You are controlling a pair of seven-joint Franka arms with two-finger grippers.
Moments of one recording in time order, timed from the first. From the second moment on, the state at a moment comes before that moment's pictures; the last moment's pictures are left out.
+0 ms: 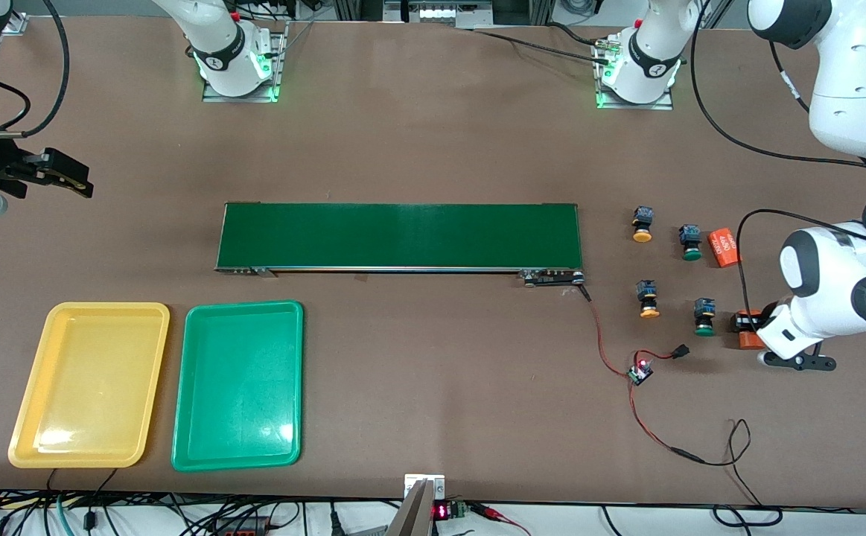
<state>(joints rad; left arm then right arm) 0.20 0.73 0.02 -1.59 0.10 2.27 0.25 0.00 0.07 0.01 -1.55 -0.03 1.56 -0.01</state>
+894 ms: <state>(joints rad) 0.09 0.45 -0.32 -1.57 0.09 1.55 0.30 0.00 0.07 0.01 -1.55 -0.03 1.56 -0.01</state>
